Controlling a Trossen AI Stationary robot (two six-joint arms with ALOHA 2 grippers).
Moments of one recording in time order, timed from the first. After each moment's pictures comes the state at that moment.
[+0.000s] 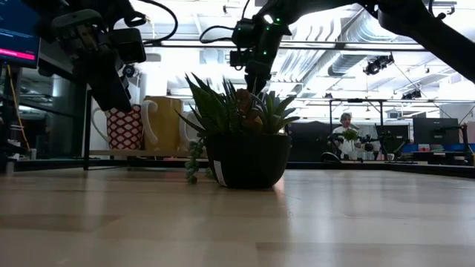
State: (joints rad) left arm 0.07 1.00 0.54 -0.36 0.22 -0.31; right arm -0.53 2.21 2.29 -1.22 -0.03 -0.52
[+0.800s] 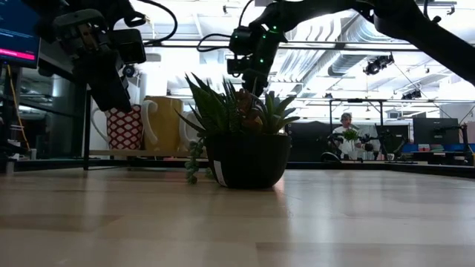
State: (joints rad) left arm 0.07 1.00 0.54 -0.36 0.22 -0.34; right arm -0.53 2.25 2.29 -1.19 -0.03 -0.52
